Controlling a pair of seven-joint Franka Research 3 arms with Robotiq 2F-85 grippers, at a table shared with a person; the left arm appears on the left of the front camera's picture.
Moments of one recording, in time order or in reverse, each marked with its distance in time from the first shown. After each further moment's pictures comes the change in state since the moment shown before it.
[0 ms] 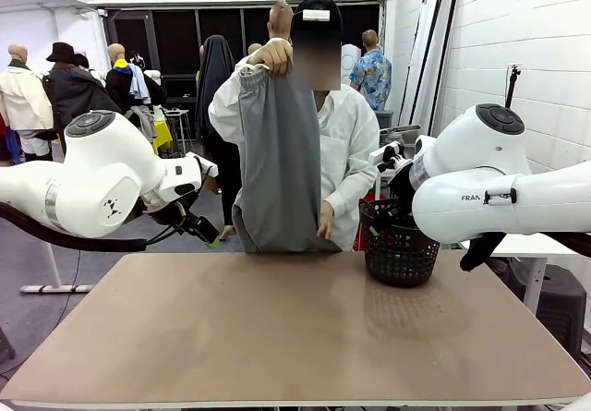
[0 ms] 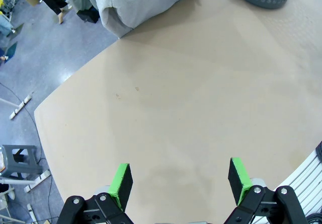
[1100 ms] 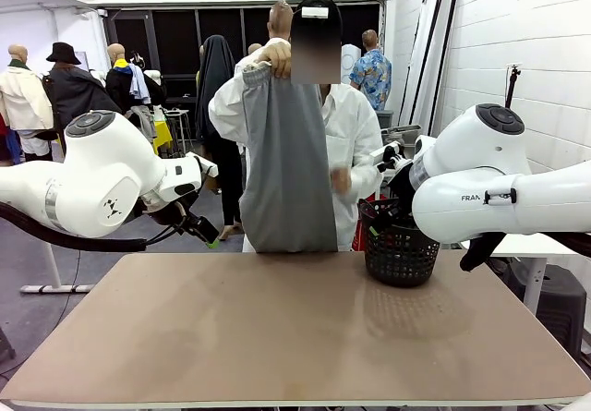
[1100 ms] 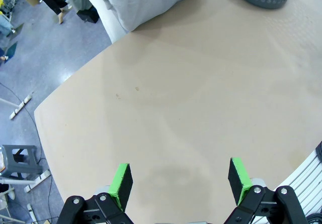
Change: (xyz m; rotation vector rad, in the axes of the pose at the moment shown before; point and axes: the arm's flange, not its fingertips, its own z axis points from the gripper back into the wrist) left arm 0.000 0.000 0.000 0.000 0.000 0.000; right arm 0.000 0.000 0.000 0.000 0.000 0.000
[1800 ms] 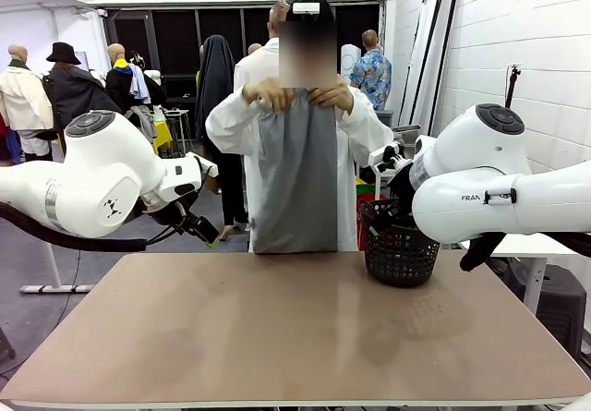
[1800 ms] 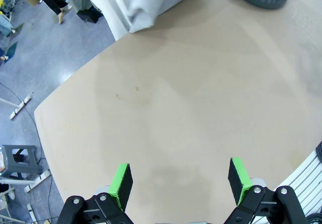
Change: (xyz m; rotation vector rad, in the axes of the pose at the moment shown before) left arm 0.000 0.000 0.000 0.000 0.000 0.000; right arm 0.000 0.000 0.000 0.000 0.000 0.000
